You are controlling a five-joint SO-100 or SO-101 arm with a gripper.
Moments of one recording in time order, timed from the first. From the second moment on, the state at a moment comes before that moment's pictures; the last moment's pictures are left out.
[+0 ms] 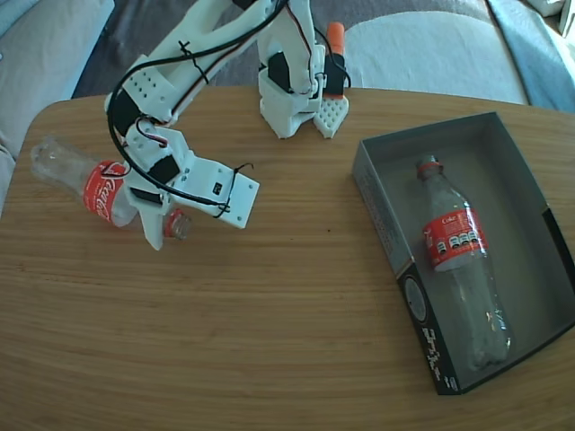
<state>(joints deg) 45.9 80.9 107.2 60.6 -36.2</state>
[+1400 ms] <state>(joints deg) 46.1 80.7 99.1 62.2 -36.3</state>
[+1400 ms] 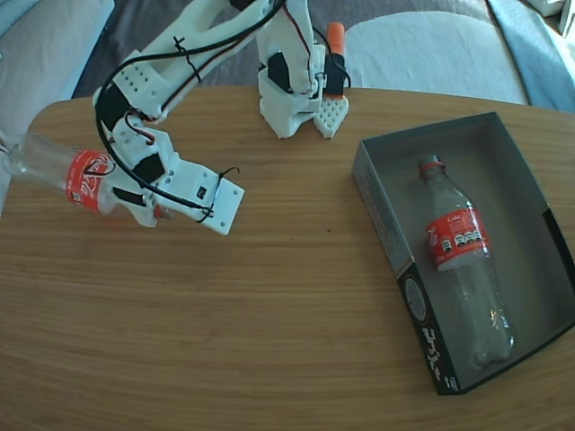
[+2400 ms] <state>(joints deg) -5.1 105.6 86.7 73.9 -36.3</state>
